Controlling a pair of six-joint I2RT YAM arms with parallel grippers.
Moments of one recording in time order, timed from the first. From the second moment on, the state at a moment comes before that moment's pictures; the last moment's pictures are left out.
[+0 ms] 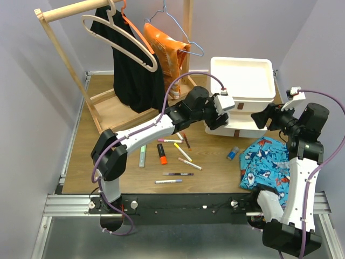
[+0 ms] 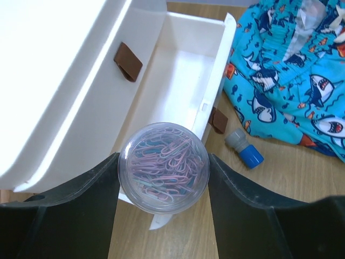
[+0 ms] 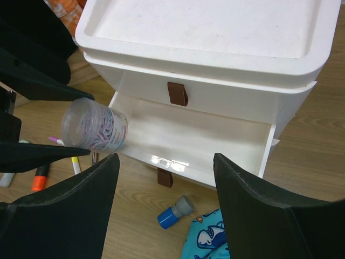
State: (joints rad) left arm -0.91 1.81 1.53 -0.08 0.35 0.26; right arm -0.34 0.83 0.99 -0.55 -0.67 -0.02
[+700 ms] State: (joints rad) left arm -0.90 1.94 1.60 -0.09 0.22 0.25; right arm -0.34 0.83 0.97 -0.56 -0.67 -0.03
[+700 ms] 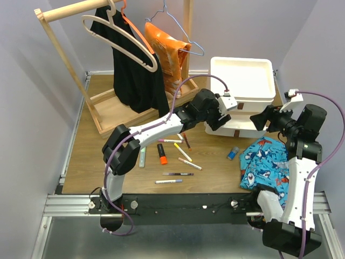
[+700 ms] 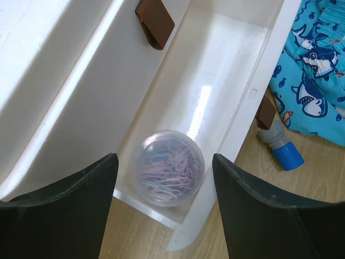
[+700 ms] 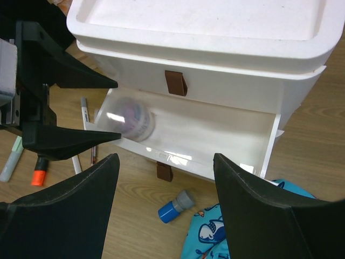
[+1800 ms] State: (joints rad) left arm -0.59 1.17 1.05 -0.19 0.08 0.12; right arm -0.31 0.96 0.93 -1.30 -0.74 -1.87
